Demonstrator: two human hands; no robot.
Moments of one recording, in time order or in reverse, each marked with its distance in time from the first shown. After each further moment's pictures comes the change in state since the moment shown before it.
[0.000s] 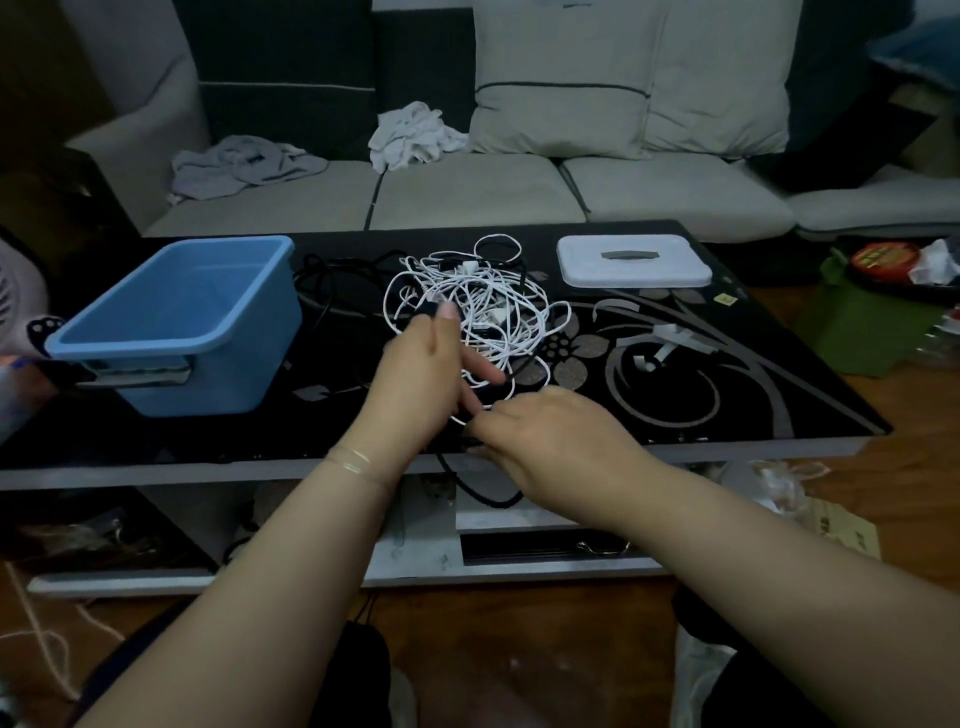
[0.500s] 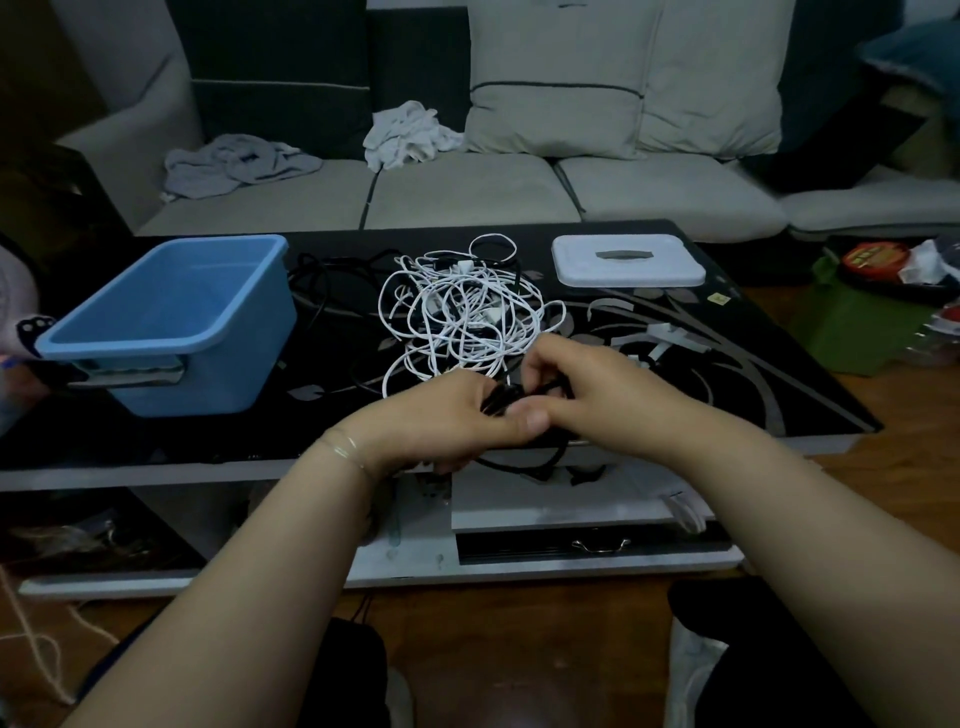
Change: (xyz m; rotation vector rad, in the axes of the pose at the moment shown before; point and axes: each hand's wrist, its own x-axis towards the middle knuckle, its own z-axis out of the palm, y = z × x) left_hand -0.006 0.000 -0.007 0.175 -0.748 -0.011; right_hand -0.002 0.039 -0.034 0.535 -0.156 0.455
